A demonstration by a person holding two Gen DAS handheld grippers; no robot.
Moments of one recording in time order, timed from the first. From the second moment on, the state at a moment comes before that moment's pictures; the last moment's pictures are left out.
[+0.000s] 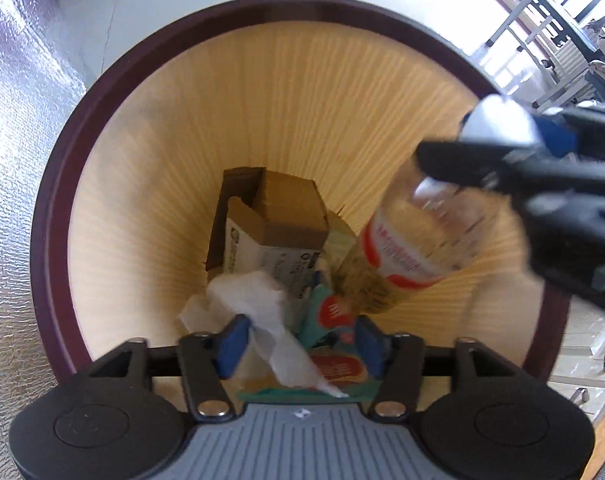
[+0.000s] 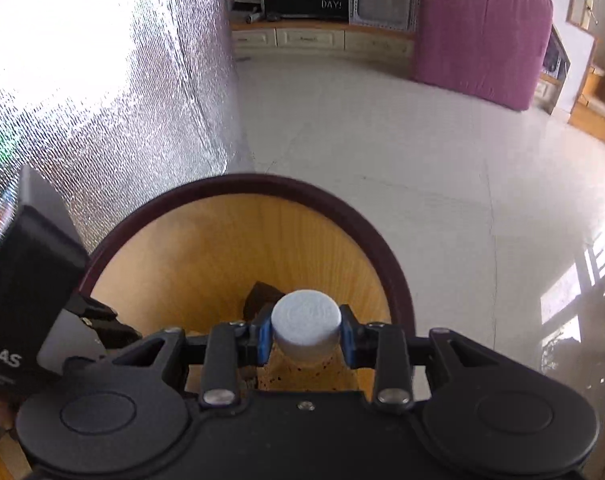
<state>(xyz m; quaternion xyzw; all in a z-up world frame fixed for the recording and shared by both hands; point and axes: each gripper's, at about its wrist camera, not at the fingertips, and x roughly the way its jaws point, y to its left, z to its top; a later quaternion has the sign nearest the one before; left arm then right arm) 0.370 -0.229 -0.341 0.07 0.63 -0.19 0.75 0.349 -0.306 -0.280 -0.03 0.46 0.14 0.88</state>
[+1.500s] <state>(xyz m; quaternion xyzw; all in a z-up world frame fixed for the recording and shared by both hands) 0.289 -0.165 -0.157 0.00 0.52 -0.16 0.84 0.249 -0.347 -0.144 0.10 0.47 0.05 0.88</state>
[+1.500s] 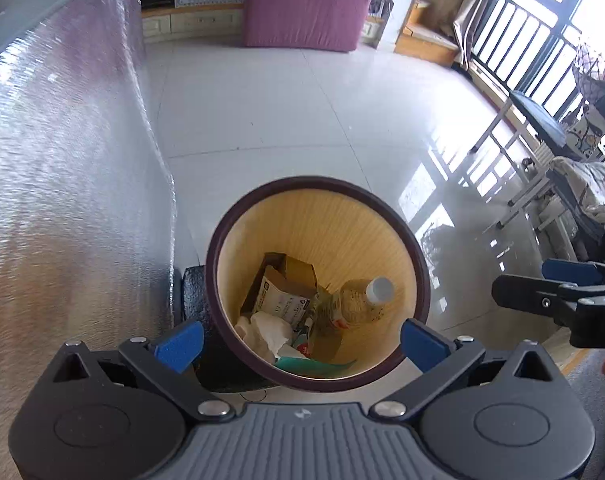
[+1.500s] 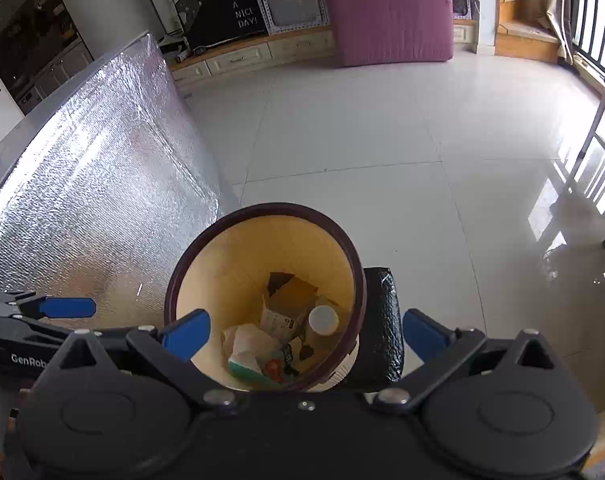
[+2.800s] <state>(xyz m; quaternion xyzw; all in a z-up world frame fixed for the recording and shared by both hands) 0.176 0.004 0.025 -0.05 0.31 -0.08 0.95 0.171 -0.247 -0.004 0.07 0.29 0.05 0.95</state>
